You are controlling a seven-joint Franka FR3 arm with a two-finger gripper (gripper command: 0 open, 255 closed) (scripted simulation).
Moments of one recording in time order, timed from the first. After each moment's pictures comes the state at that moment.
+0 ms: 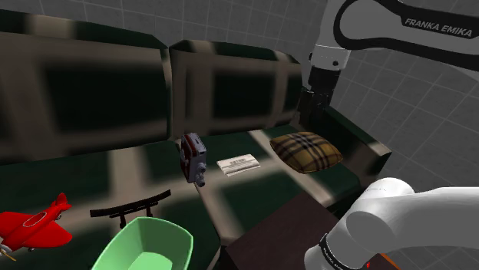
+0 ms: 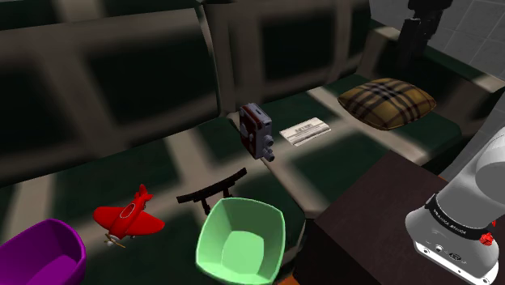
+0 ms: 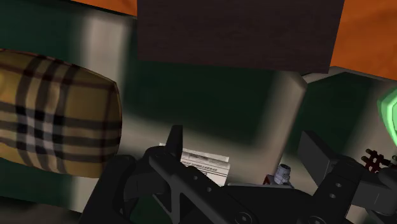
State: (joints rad) arm -0.02 -0.77 0.00 -2.32 -0.04 1.43 -0.05
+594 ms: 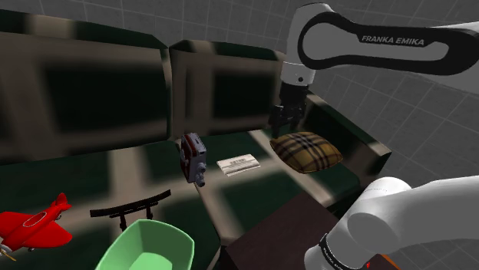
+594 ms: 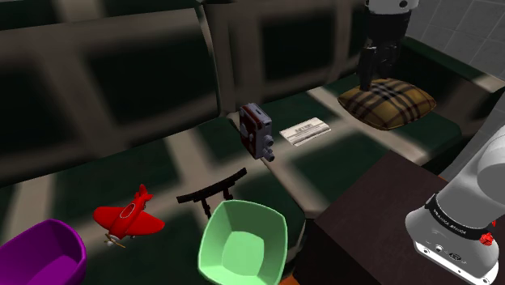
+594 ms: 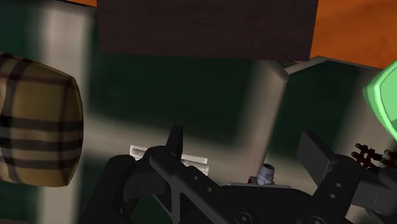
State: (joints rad) arm 0.01 -0.65 0.10 -2.38 0.06 1.58 0.08
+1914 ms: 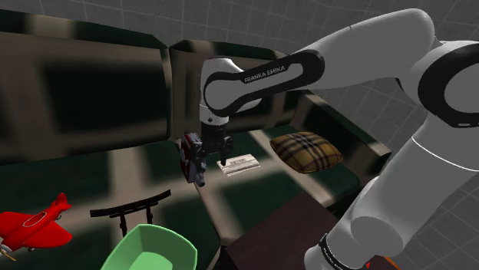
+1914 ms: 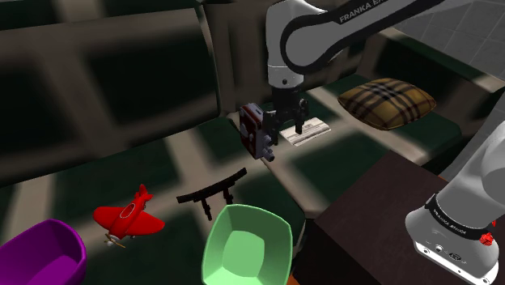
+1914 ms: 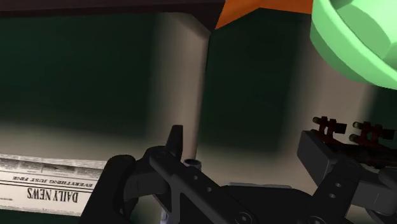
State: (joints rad) arm 0.10 -0.01 0.32 -2.20 0.18 1.99 0.41
